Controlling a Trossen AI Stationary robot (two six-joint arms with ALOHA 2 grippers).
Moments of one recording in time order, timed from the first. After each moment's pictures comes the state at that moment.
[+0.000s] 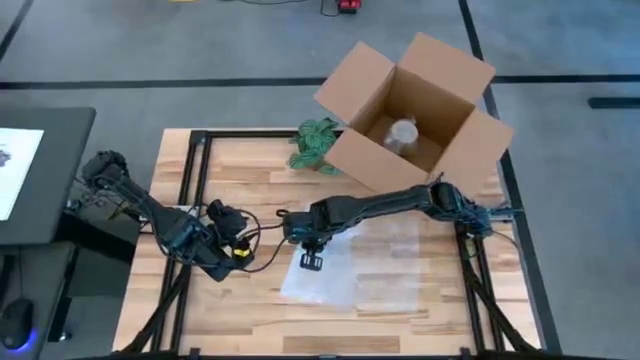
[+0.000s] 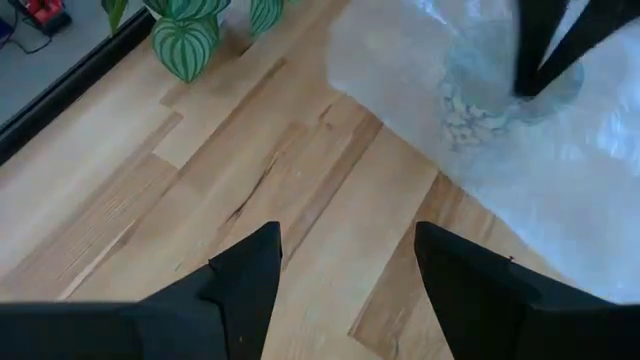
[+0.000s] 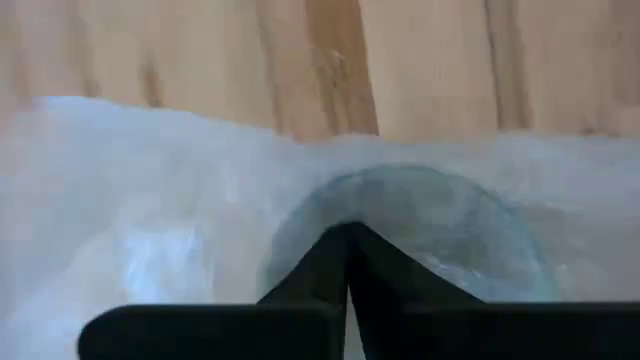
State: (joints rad) left arm -0.63 1.17 0.95 -1.08 -0.81 -1.10; right arm 0.13 2.23 2.13 -1.07 -0.01 0.28
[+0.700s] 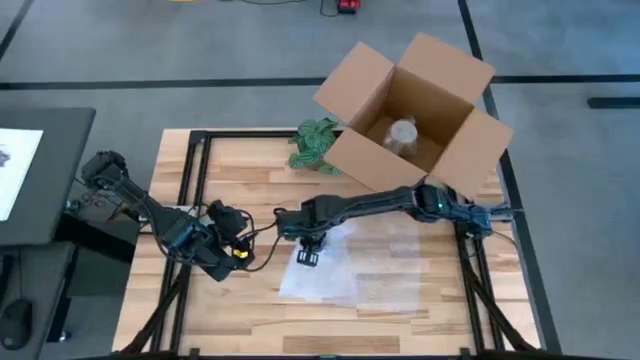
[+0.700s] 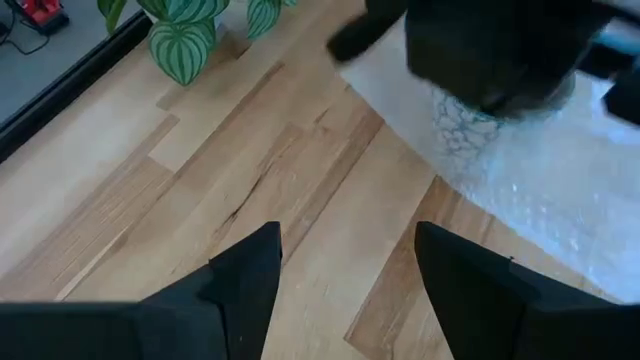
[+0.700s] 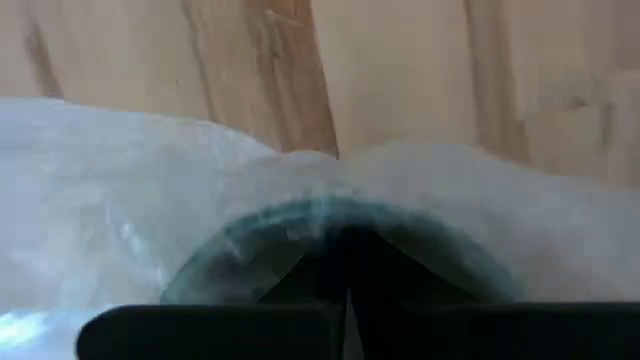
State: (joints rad) left arm -0.63 1.17 0.95 -1.06 -0.81 -1.08; right arm 0.08 2.43 2.19 -1.15 -0.01 0.27
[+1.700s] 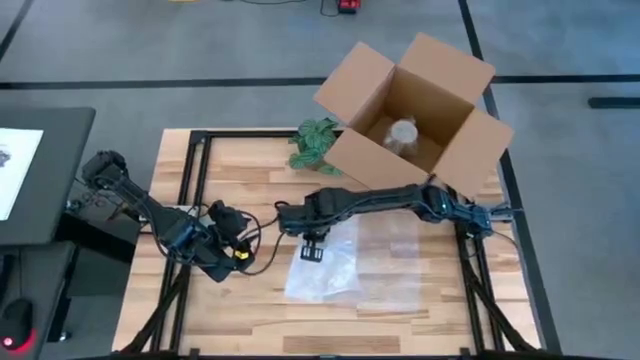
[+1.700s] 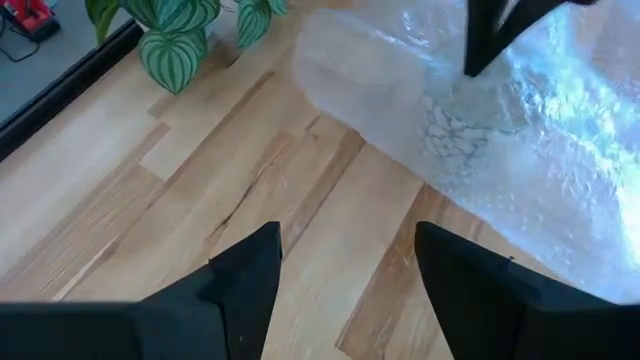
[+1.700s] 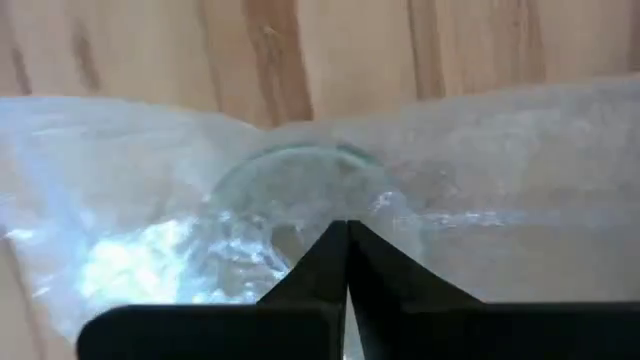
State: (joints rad) left arm -0.63 1.17 0.95 -1.03 -0.82 -1.07; right arm 0.12 2.36 2.35 -1.32 0.05 0.24
